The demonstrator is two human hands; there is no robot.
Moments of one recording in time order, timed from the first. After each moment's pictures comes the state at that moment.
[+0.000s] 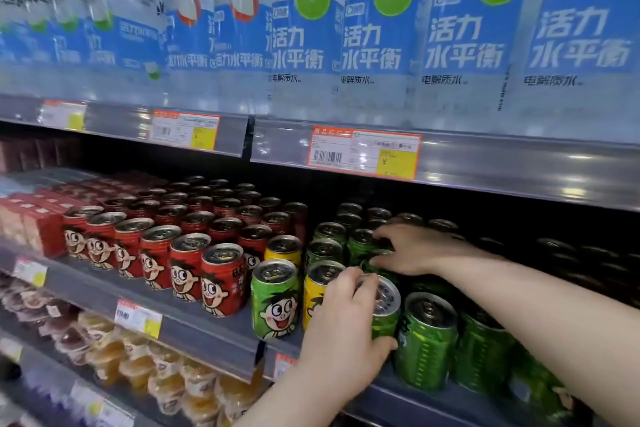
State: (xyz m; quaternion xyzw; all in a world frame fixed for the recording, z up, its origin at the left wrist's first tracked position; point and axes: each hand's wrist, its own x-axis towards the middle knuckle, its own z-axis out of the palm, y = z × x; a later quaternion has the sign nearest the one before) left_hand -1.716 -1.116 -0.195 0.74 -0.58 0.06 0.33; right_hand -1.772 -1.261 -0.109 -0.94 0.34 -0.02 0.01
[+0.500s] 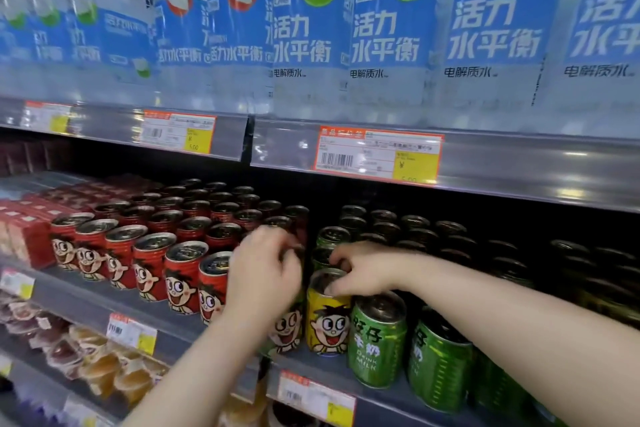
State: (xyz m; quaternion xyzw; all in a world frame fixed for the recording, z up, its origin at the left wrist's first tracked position) left_hand -1.611 -1.112 -0.161 0.74 -0.47 0.19 0.43; right_hand -1.721 -1.230 -0.121 -0.95 0.29 0.03 0.12
